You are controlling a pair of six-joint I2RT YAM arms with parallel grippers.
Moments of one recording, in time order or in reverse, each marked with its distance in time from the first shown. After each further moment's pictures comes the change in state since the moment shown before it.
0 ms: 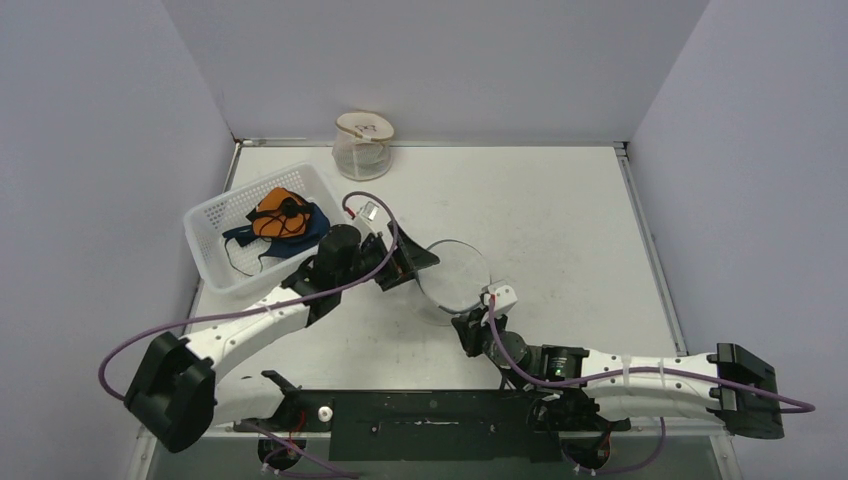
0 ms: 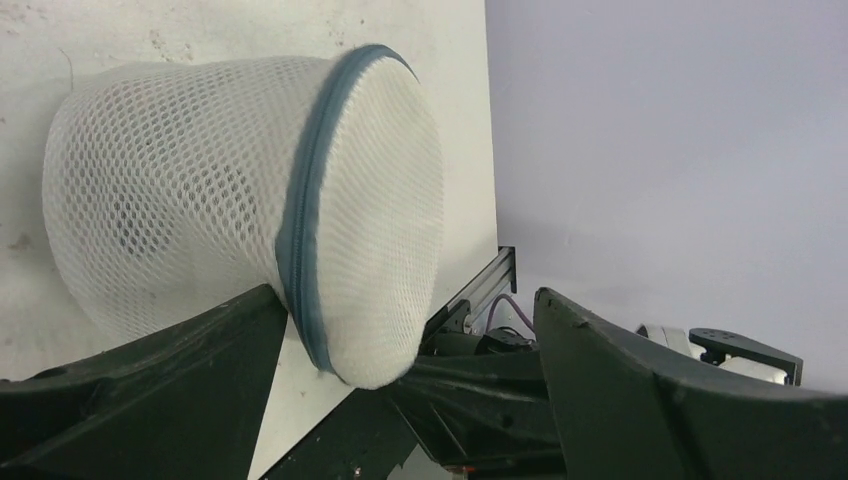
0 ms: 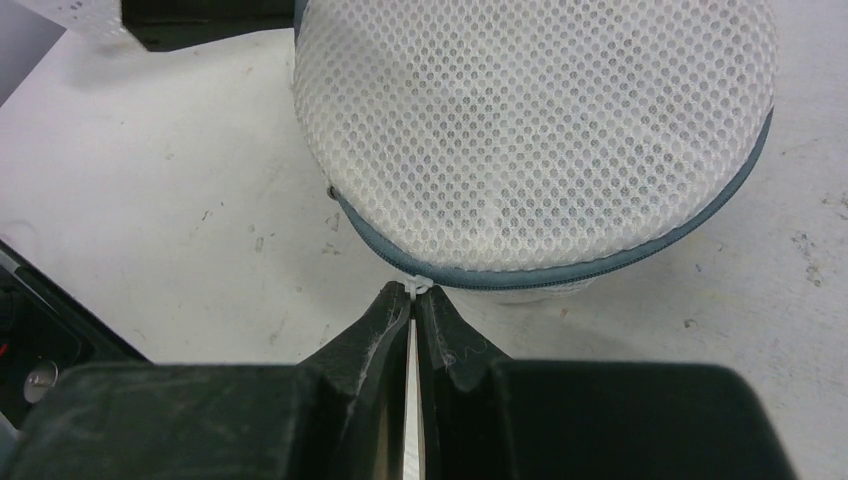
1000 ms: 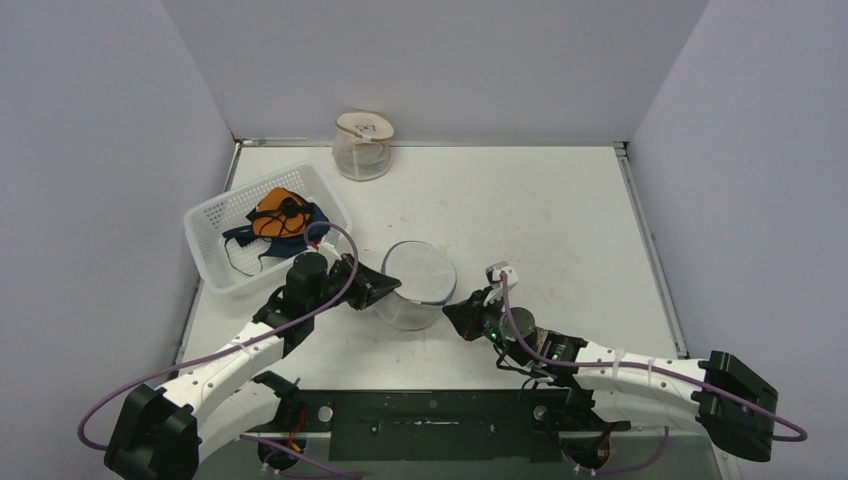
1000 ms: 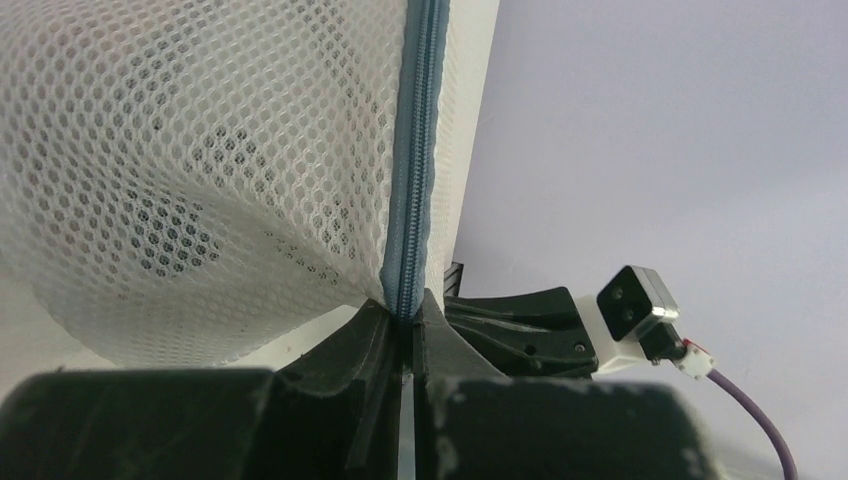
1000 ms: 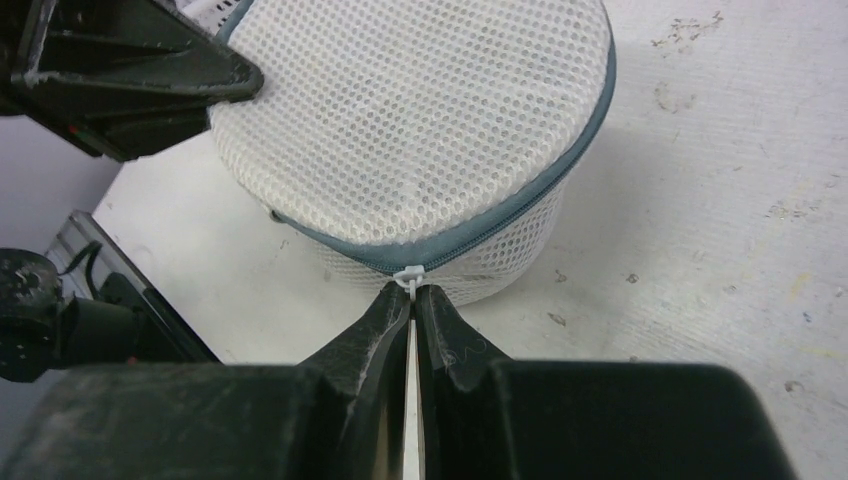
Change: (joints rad) left arm 0.138 -0.229 -0.248 -0.005 0.062 -0.223; right arm -0.220 0.042 -0.034 0.188 -0.327 0.071
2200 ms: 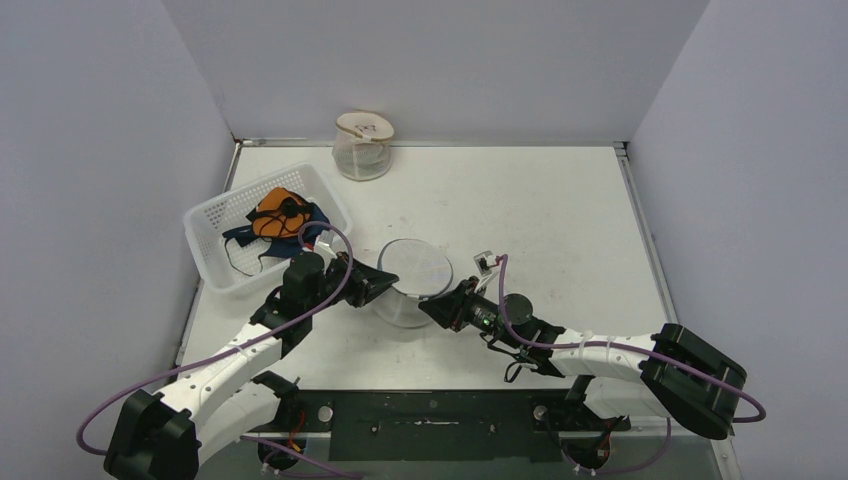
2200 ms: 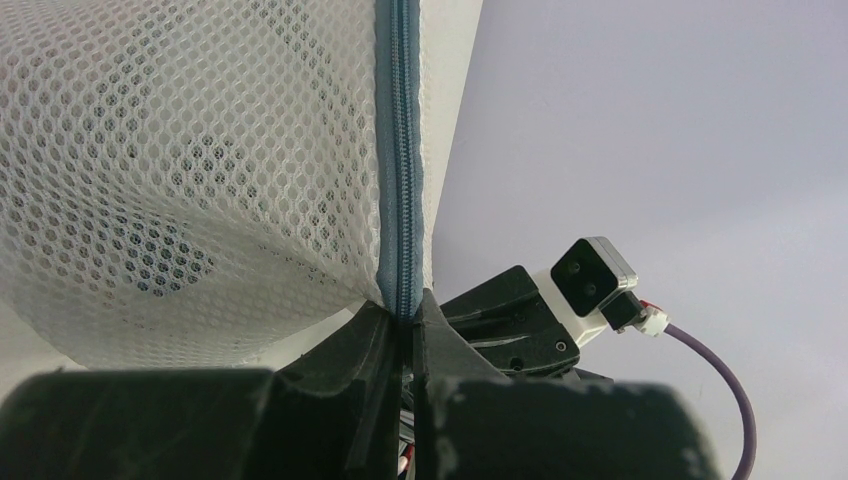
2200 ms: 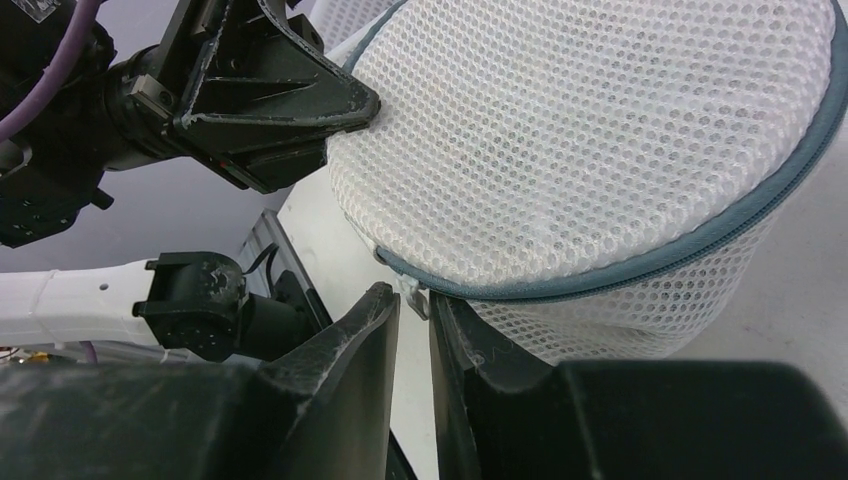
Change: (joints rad) left arm 0.015 -0.037 -0.007 -0.003 -0.027 -0.082; right arm -0.146 0.280 -0.007 0.473 -0.377 0.172
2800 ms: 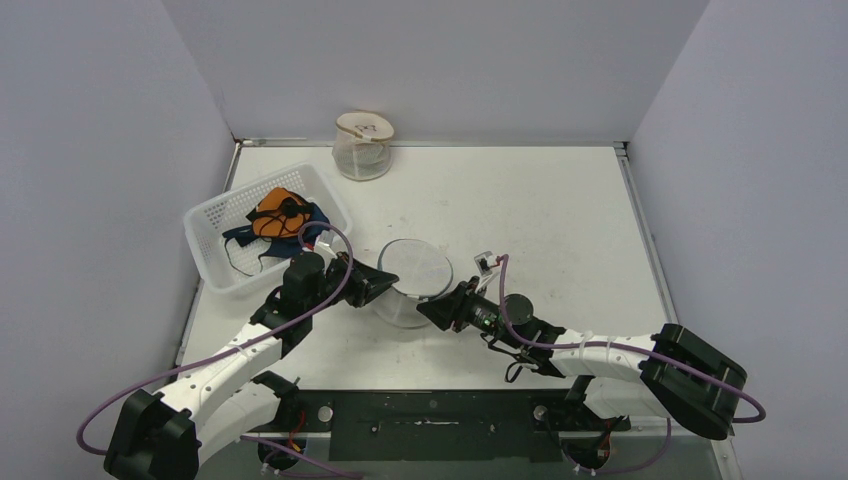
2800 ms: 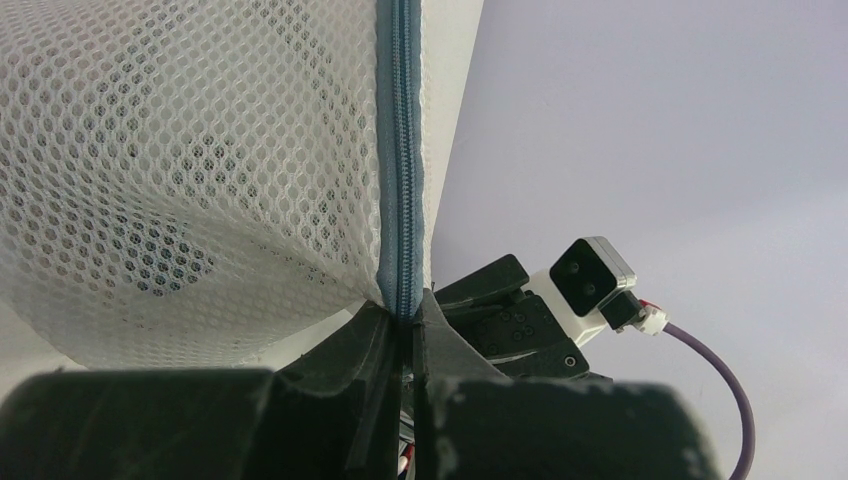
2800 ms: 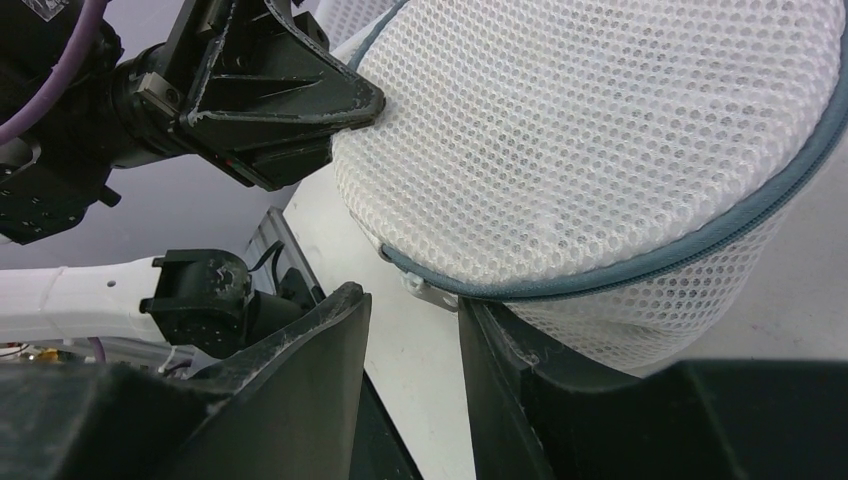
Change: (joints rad) left arm 0.000 0.001 0.000 0.000 0.000 0.000; right arm -0.006 -0.001 -0.008 0.004 -0.012 0.009
